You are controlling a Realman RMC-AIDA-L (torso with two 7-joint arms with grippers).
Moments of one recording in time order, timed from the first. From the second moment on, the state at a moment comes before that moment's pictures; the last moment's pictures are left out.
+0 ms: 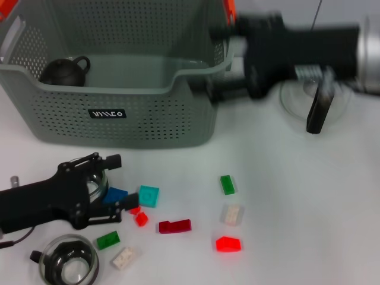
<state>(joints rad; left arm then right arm) -0.36 -2.11 0.40 0.62 2.10 1.81 -1.13 0.43 2.10 -1.32 -1.56 -1.82 -1.32 1.96</state>
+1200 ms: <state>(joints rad) -0.12 -2.17 0.85 1.57 2.29 2.05 -1.69 0.62 2.10 -1.33 -0.86 -1.74 -1.41 1.66</state>
